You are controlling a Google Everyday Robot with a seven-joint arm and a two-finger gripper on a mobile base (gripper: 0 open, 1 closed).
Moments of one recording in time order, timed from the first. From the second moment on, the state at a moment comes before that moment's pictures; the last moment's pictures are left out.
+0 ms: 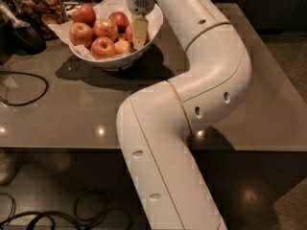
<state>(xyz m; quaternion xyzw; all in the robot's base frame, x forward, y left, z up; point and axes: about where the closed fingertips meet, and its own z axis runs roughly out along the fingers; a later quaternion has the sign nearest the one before) 0.761 0.036 0.918 -0.73 0.67 -0.04 0.14</state>
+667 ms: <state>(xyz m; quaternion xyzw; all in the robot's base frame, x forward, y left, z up) 0.762 0.038 0.920 -0.73 0.66 -0.05 0.14</state>
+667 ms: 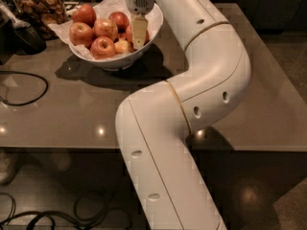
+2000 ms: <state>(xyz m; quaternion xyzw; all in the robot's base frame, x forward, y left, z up) 0.765 0.036 0.924 -0.73 0.66 -0.06 0.14</state>
